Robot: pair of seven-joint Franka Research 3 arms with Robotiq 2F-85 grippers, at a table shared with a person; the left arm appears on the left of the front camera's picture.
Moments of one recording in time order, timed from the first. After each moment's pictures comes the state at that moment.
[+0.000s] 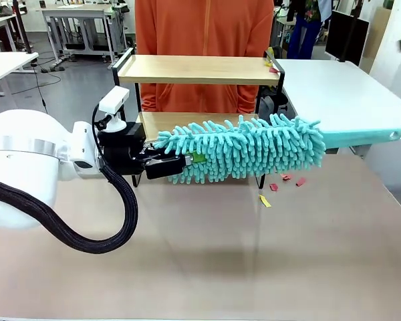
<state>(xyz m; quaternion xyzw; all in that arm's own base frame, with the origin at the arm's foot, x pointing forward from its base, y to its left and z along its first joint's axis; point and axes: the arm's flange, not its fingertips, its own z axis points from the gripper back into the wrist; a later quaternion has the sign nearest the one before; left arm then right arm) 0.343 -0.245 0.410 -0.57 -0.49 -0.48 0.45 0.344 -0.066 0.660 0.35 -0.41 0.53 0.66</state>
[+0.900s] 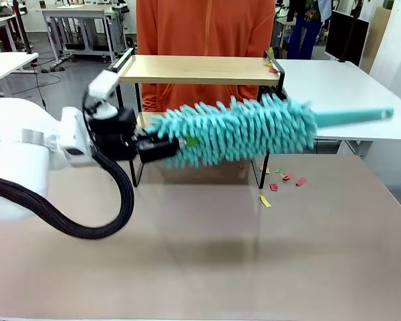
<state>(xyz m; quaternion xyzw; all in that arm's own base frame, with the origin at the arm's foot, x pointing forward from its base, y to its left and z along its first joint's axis) 0.351 -0.226 0.444 -0.54 -0.53 -0.47 0.46 0.319 -0.127 0.655 0.38 -0.49 0.44 0.65</state>
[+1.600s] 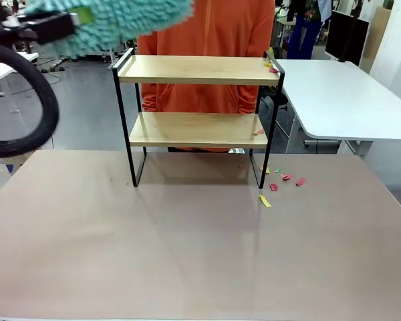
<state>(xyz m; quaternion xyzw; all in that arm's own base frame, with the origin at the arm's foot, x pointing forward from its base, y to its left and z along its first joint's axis) 0.332 -0.061 0.604 -0.29 -0.69 -0.31 0.58 0.317 -0.128 0.654 0.38 -0.48 0.44 0.65</state>
